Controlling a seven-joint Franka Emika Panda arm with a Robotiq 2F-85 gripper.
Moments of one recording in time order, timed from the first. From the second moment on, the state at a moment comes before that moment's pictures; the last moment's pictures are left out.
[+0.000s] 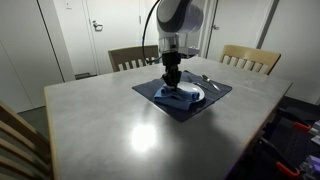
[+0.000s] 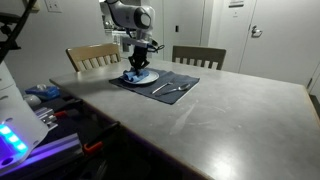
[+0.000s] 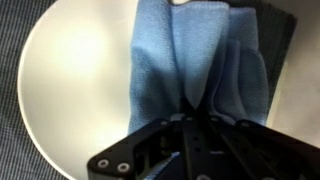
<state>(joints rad) 0.10 0.62 0.11 -1.89 0.06 2.23 -0.16</state>
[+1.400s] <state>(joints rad) 0.13 0.62 -0.01 -1.90 -0.05 2.25 0.18</state>
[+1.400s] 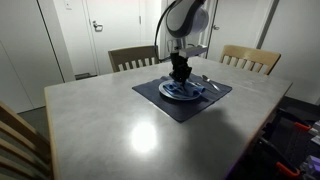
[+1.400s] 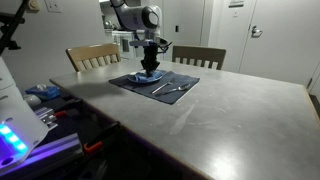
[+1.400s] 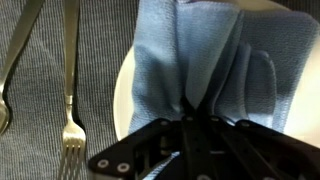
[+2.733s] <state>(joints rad) 0.12 0.62 0.07 -1.90 -0.02 2.36 0.00</state>
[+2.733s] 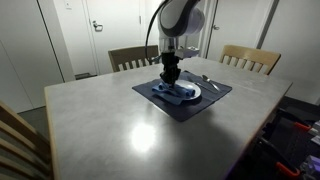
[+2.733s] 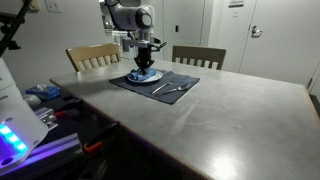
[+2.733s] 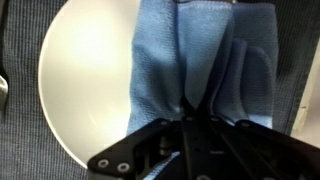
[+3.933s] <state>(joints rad) 0.15 0.66 0.03 -1.82 -0.08 2.03 0.12</state>
